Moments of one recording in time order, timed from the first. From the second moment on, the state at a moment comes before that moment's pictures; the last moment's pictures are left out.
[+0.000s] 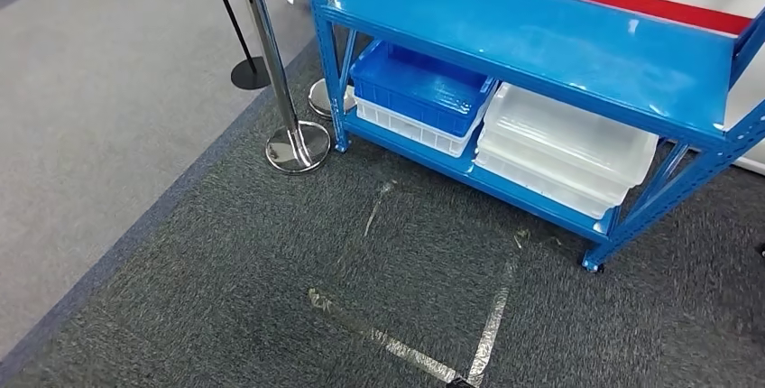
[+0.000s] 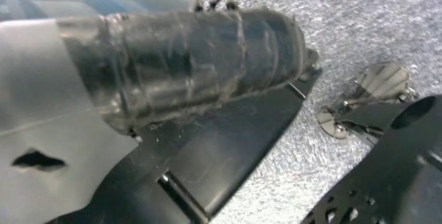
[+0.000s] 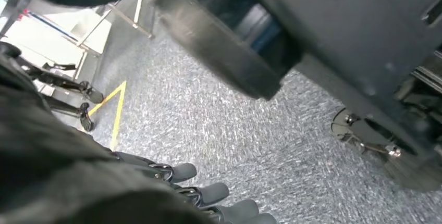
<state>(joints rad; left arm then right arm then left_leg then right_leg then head) -0.22 -0.04 -1.34 -0.21 0.70 0.28 -0.03 -0.21 -0.09 0.89 -0.20 -0.61 -0.10 0.17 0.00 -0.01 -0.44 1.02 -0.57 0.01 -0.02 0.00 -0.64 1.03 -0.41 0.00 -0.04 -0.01</state>
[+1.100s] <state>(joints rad) -0.23 -0.06 -1.34 -0.21 0.69 0.29 0.01 -0.22 -0.10 0.89 -0.20 -0.66 -0.10 0.17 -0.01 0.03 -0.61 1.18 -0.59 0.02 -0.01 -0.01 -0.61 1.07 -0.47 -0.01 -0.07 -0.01</state>
